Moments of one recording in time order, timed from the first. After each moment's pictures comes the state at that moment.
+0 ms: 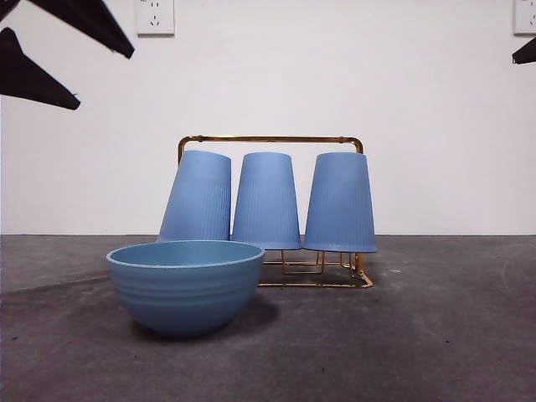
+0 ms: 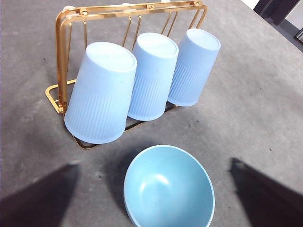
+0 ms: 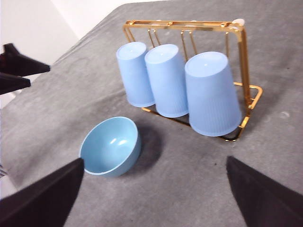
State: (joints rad) left arm -0.28 0.95 0.80 -0.39 0.47 -0.04; right arm 0.07 0.70 0.73 -0.52 -0.73 0.08
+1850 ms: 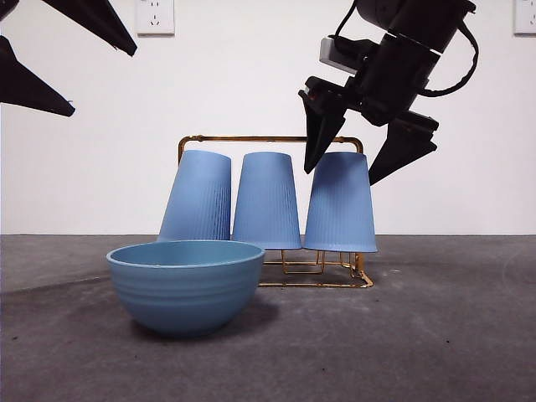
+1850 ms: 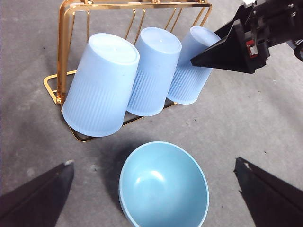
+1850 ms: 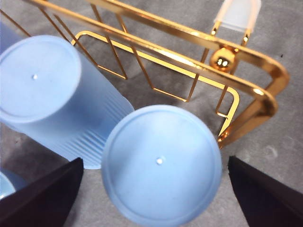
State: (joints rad) left arm -0.28 0.95 0.80 -0.40 0.47 -0.10; right arm 0.43 1.69 1.34 -0.53 -0.18 0.10
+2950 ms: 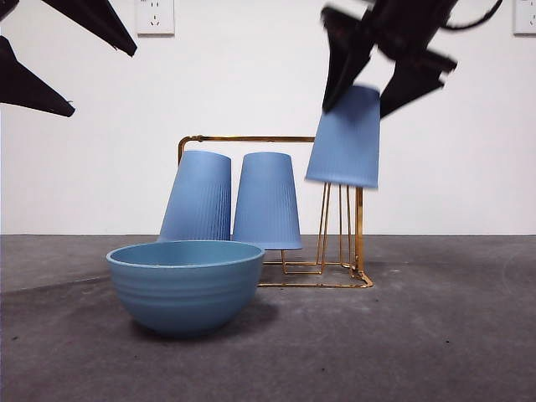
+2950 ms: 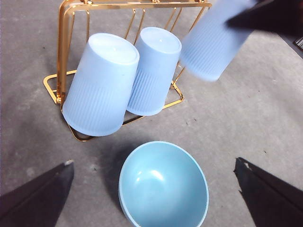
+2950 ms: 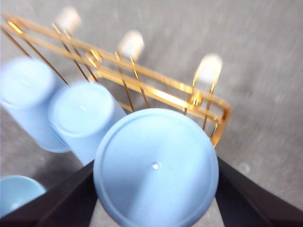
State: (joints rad) left arm -0.28 0.95 0.80 -0.41 0.47 -0.10; right arm 0.43 1.51 1.34 -0.54 -0.15 0.10
